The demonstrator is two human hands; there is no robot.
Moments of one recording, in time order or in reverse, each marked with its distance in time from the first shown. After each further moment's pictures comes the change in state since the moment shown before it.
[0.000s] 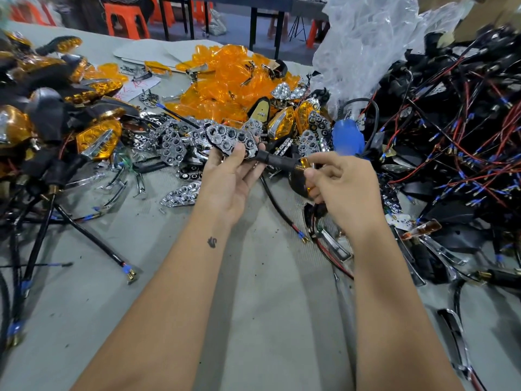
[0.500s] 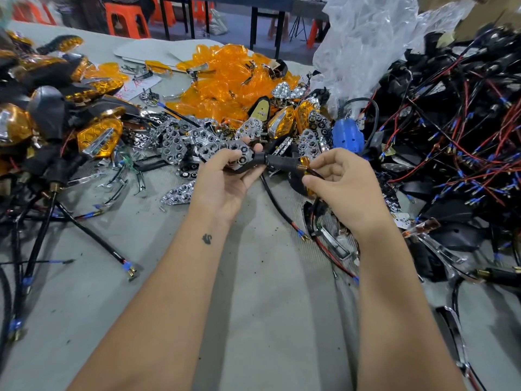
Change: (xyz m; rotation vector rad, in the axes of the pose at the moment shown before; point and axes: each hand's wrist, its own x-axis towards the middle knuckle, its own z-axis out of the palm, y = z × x) left_hand -0.001 0.003 -0.008 -0.171 -0.078 -0.018; right_hand -0.001 0.000 -0.009 -0.010 -0.090 -0.028
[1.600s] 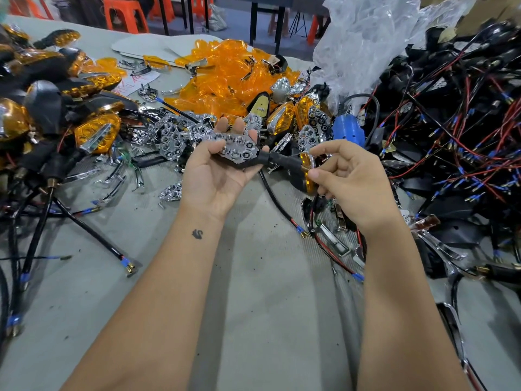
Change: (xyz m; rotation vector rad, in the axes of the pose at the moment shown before) left_hand 0.000 0.005 -0.003 -0.169 -0.242 -0.012; right_hand 0.000 0.006 -0.011 0.110 -0.070 -0.134
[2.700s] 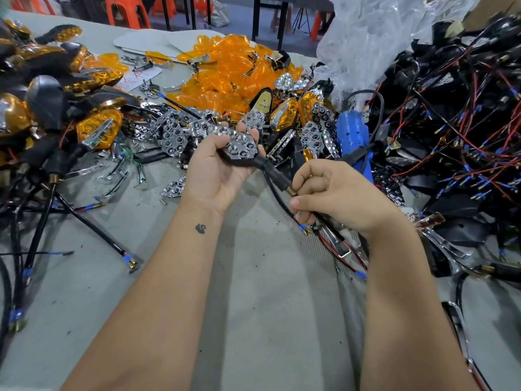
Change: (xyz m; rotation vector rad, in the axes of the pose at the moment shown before) left_hand 0.003 0.002 0.004 0.094 0.071 -0.013; right_hand -0.003 -0.009 0.008 0.014 -0.400 0.211
